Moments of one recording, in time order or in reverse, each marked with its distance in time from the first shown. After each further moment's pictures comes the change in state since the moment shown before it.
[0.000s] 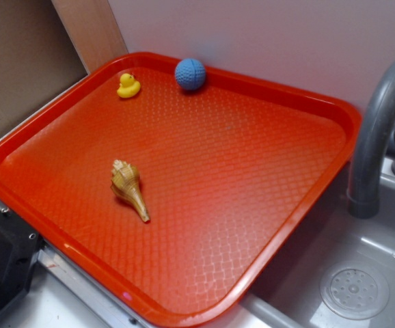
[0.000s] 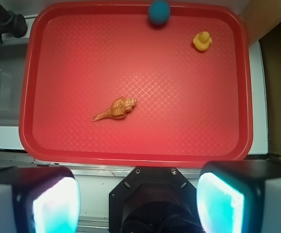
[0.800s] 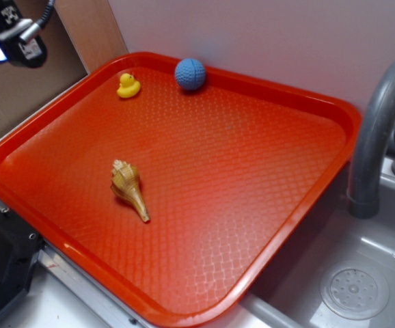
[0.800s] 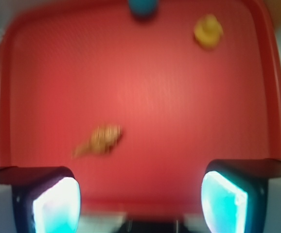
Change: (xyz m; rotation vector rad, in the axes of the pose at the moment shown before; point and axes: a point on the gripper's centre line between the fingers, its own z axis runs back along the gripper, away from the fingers) arm 0.053 0.050 -0.084 -0.124 -0.030 0.077
